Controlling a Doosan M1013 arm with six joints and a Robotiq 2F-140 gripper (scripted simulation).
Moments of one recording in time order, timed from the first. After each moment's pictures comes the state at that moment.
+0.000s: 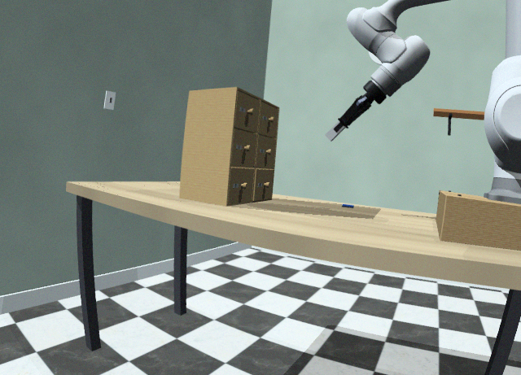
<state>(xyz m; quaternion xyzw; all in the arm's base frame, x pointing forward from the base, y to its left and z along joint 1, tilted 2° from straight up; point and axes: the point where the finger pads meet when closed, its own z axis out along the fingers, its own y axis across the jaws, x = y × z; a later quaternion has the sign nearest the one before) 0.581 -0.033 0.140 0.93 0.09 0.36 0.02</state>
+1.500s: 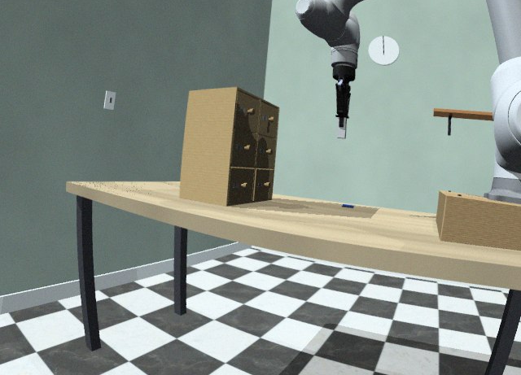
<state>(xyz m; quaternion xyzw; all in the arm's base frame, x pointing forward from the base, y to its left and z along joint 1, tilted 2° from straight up) 0.561 -0.036 0.152 1.00 0.09 -0.01 0.00</state>
